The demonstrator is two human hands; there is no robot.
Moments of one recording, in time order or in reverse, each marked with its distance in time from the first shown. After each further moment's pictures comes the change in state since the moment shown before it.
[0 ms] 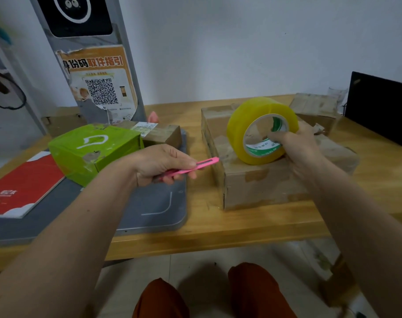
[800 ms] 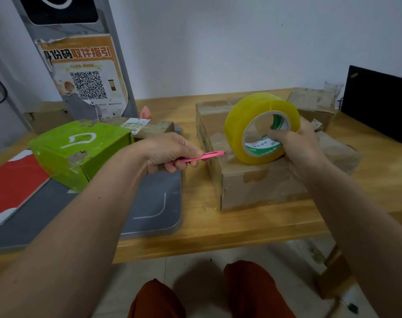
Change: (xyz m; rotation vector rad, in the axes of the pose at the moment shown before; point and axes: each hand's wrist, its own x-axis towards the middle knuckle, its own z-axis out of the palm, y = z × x) left_hand 0.041 0.015 -0.002 0.143 0.012 -0.026; right_hand 0.001 0.006 -0.001 0.040 -0.039 -0.093
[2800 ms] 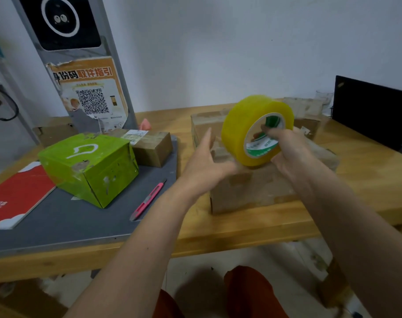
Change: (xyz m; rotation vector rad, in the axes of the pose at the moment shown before) left_hand -0.015 0.029 0.110 -0.114 0.394 0.319; right_hand -0.001 -0.014 -0.013 0.336 0.072 0.214
